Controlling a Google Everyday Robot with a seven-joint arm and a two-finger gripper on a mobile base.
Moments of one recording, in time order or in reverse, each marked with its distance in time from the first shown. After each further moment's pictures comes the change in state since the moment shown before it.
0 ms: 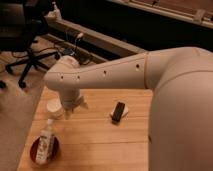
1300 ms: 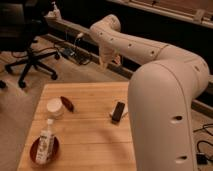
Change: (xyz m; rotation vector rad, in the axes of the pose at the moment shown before) arm -0.070 -0.315 -0.035 0.209 -0.098 0.277
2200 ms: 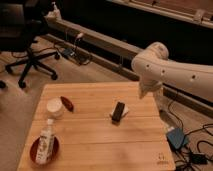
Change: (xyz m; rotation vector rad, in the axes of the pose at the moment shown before) arm 0.243 -0.086 -0.008 0.128 0.102 0.262
